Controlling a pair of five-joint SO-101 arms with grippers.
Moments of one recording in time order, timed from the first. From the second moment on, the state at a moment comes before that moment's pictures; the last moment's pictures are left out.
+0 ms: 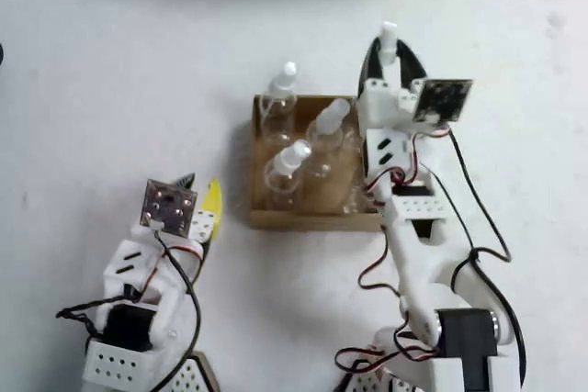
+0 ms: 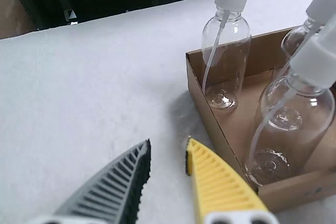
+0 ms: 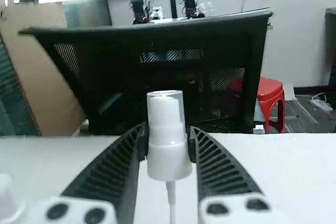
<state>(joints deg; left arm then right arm) 5.0 -104.3 96.9 41.8 -4.4 -5.8 -12.1 55.2 -37.6 -2.4</state>
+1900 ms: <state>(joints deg) 5.0 -104.3 96.9 41.8 -4.4 9.1 -6.5 10.1 36.1 3.8</state>
